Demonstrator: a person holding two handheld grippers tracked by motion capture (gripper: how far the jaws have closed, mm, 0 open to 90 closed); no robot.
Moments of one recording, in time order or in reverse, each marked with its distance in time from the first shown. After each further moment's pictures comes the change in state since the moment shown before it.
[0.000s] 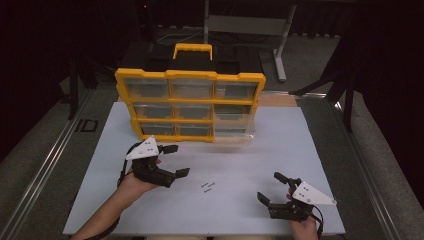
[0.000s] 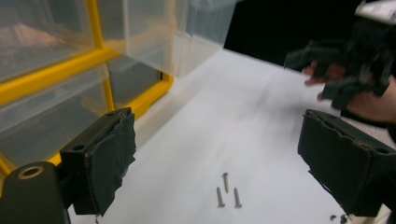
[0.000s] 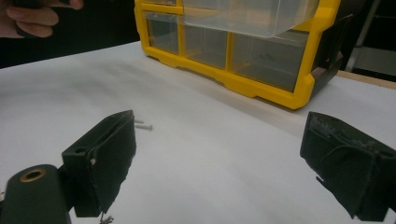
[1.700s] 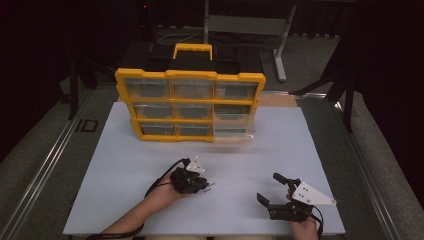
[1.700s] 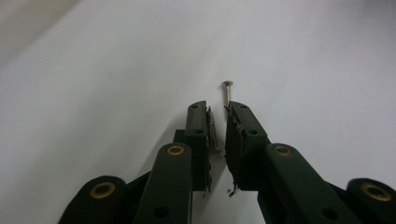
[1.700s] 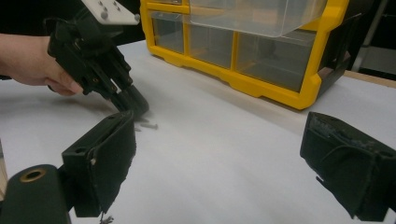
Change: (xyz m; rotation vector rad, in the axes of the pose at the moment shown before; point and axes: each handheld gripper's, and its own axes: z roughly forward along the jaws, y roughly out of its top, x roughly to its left) left arm -0.019 -0.044 0.105 0.495 0.028 0.041; right arm 0.001 0.000 0.000 0.004 0.020 -0.002
